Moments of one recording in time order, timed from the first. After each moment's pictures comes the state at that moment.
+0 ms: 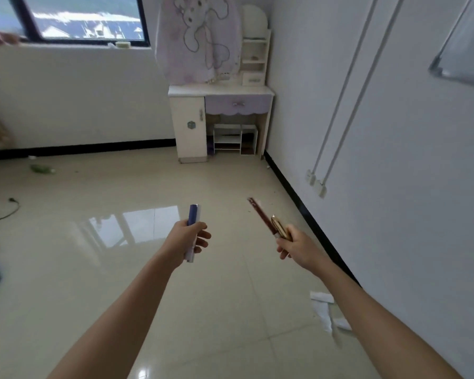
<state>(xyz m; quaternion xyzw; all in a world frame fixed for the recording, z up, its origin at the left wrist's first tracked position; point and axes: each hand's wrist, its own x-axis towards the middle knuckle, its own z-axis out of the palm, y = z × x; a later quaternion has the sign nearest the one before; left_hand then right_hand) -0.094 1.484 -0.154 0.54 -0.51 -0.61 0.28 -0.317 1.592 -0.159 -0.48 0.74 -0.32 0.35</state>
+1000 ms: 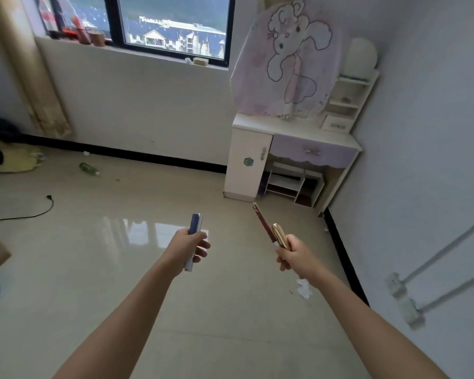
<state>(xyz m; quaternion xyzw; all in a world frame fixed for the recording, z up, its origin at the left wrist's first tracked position) -0.095 1.022 -0.153 0.59 -0.42 -0.57 0.37 -0.342 1.051 -0.149 -0.58 0.66 -0.26 0.41</state>
